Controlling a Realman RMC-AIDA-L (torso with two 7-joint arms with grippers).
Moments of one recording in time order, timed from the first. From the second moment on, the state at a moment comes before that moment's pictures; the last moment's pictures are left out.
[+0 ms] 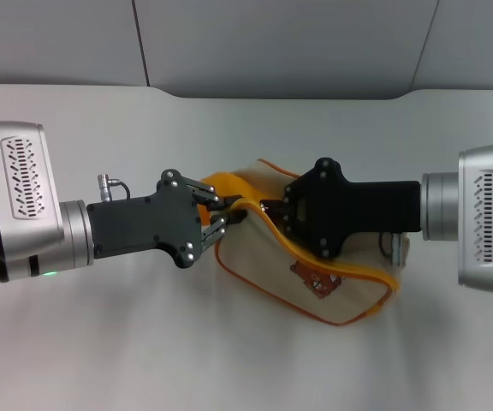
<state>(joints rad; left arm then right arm) -0.67 -2.05 0.70 0.31 1.89 1.42 -0.56 0.69 2.08 -1.01 -0.49 -1.76 -1.34 0.48</state>
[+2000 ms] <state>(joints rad) -0.49 -2.02 0.54 0.30 1.82 1.70 -0.95 0.49 2.04 -0.63 -0.41 -1.82 -1.71 0.96</state>
